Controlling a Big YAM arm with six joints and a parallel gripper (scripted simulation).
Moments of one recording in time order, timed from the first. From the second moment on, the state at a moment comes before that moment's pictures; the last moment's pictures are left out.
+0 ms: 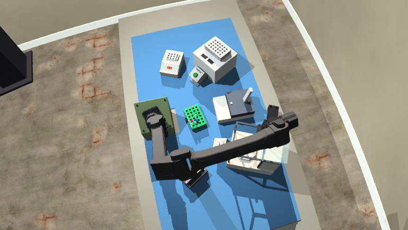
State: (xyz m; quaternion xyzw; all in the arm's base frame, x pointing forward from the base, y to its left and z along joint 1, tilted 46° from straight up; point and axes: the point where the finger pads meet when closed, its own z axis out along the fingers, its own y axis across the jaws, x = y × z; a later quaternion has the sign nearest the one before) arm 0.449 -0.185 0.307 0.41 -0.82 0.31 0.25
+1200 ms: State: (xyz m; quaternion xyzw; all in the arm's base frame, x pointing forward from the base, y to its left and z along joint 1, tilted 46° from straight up) arm 0.425 -0.162 0.304 0.11 -0.91 0.40 0.05
